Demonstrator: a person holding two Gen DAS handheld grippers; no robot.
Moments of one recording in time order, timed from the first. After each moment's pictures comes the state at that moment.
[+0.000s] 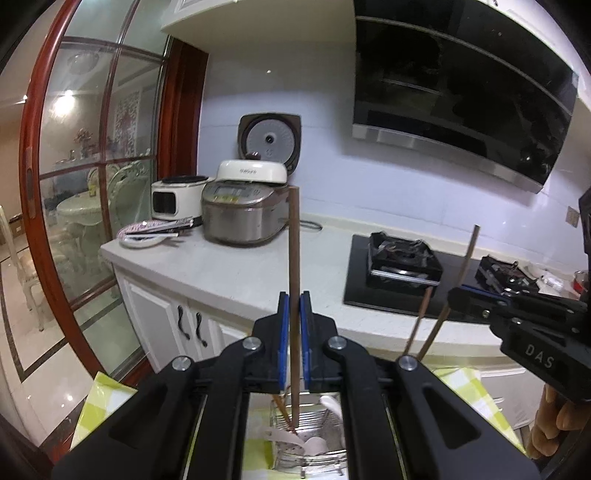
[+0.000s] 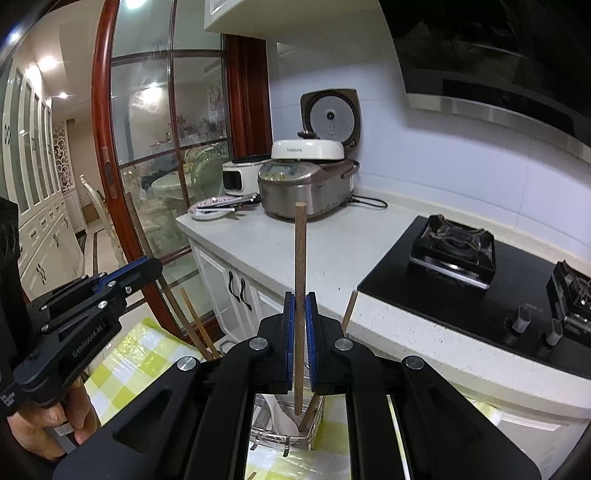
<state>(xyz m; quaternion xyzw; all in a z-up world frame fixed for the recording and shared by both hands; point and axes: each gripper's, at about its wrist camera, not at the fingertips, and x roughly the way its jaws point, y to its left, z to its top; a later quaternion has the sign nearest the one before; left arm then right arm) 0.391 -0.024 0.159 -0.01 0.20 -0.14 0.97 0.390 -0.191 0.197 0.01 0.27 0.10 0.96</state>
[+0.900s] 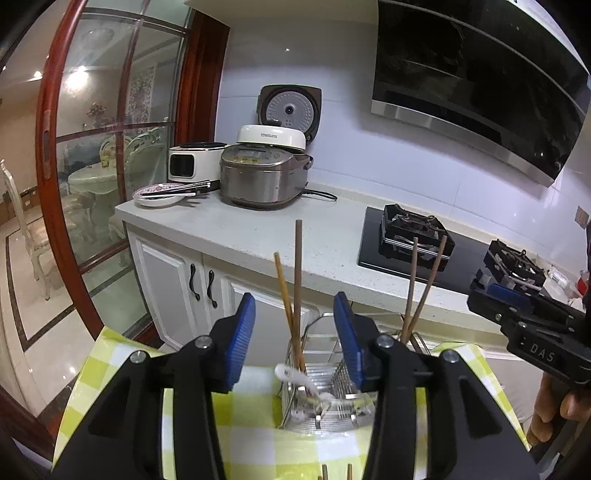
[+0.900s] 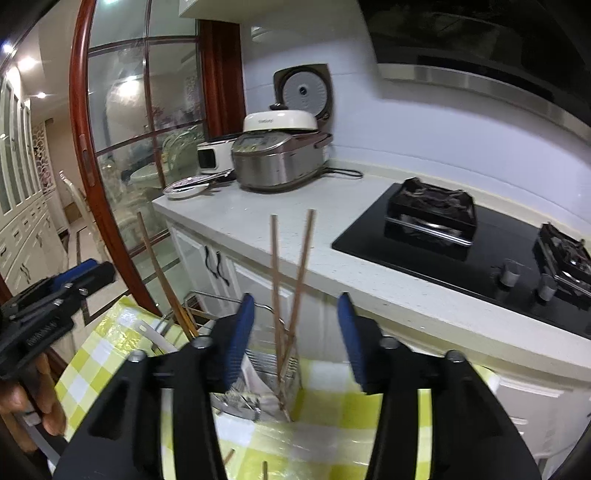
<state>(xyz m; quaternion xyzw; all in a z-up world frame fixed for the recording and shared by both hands) 0.355 0.002 0.120 -0.03 0.24 -0.12 0.96 0.364 -0.215 0.148 0.02 0.29 0.05 0.95</state>
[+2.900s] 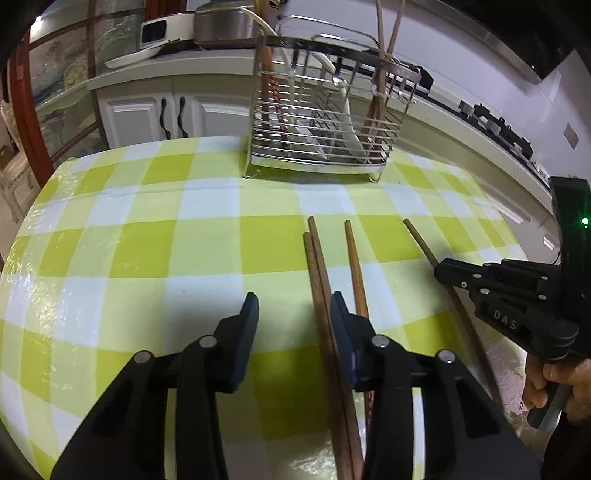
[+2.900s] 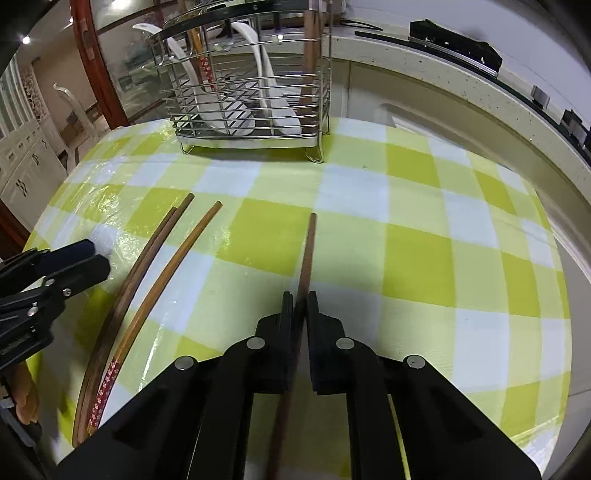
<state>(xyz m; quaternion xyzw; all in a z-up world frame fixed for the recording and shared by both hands) 0.247 -0.006 -0.070 0.01 0.44 -0.17 0.88 0.265 -0.192 -0.056 -0.01 0.49 0.08 0.87</state>
